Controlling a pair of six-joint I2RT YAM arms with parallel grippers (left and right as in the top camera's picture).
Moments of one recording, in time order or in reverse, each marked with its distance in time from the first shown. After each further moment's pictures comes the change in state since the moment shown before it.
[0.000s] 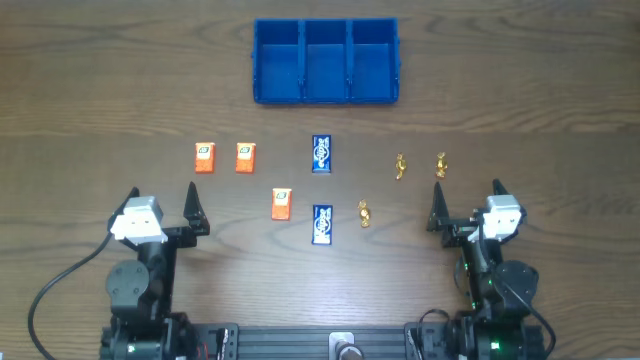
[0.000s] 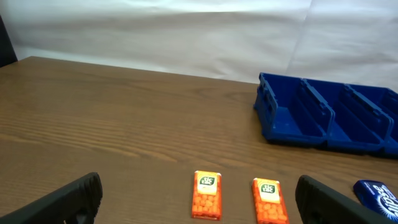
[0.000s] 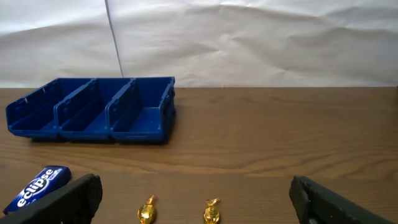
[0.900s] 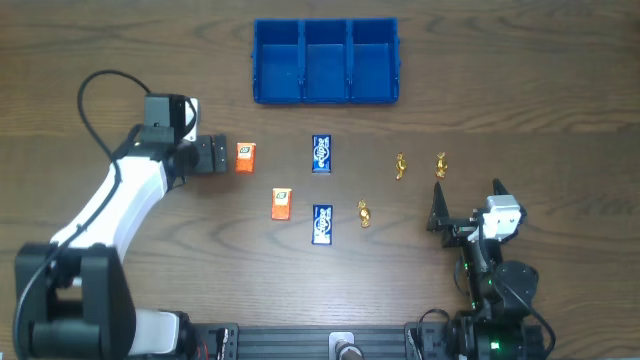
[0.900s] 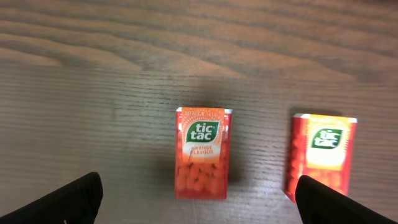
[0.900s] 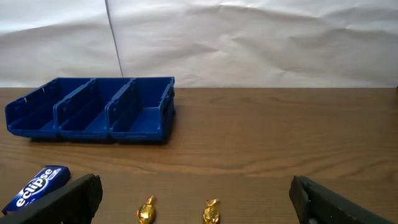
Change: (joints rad) left arm -0.048 1.561 0.870 -0.308 0.012 0.029; right arm 0.000 -0.001 -0.002 0.002 0.000 -0.004
